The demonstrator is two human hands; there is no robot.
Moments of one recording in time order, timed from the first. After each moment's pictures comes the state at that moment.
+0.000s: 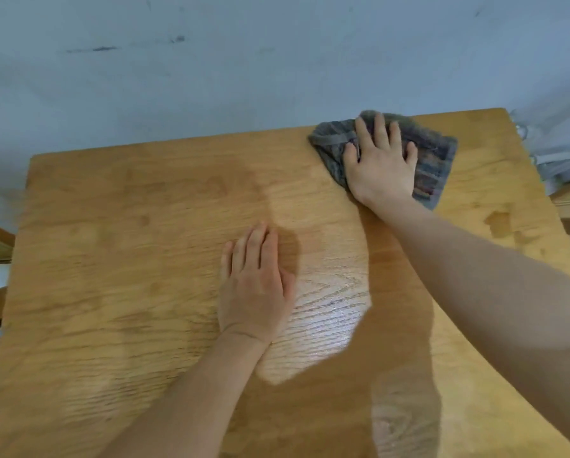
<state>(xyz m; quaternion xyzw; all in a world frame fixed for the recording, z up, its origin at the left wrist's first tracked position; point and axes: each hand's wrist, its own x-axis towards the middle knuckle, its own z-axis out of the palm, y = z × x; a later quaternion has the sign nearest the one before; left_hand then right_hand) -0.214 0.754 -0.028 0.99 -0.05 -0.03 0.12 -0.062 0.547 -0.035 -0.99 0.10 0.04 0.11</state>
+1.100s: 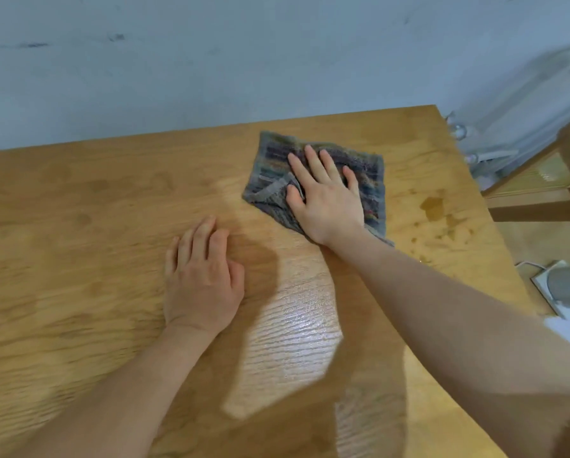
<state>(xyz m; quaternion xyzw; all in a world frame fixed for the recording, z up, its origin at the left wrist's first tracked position) -0.214 0.753 -0.032 0.99 -0.06 0.02 0.13 -0.130 0.547 -0.031 -0.99 0.01 0.08 0.09</state>
